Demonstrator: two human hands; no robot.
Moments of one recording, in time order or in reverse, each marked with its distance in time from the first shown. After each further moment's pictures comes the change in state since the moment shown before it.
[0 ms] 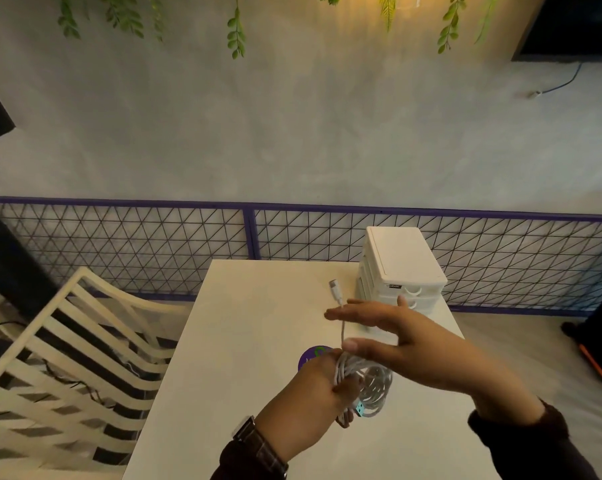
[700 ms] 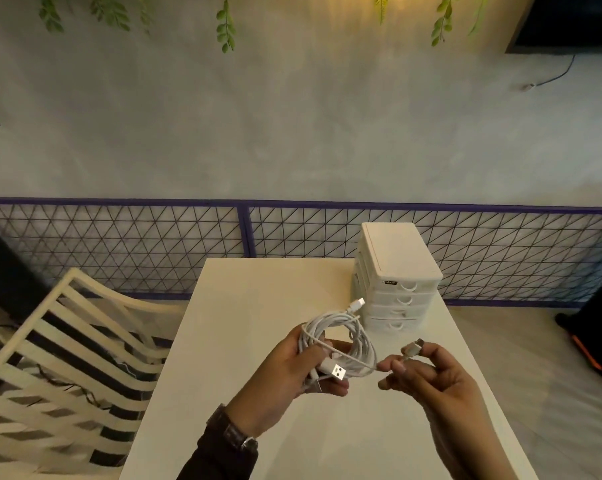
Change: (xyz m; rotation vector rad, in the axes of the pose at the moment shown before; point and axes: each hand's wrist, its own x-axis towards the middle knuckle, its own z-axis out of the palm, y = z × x) left_hand 0.001 0.008 -0.025 -0.648 0.064 -0.130; right_hand -0.044 0.036 0.061 1.087 0.659 0.279
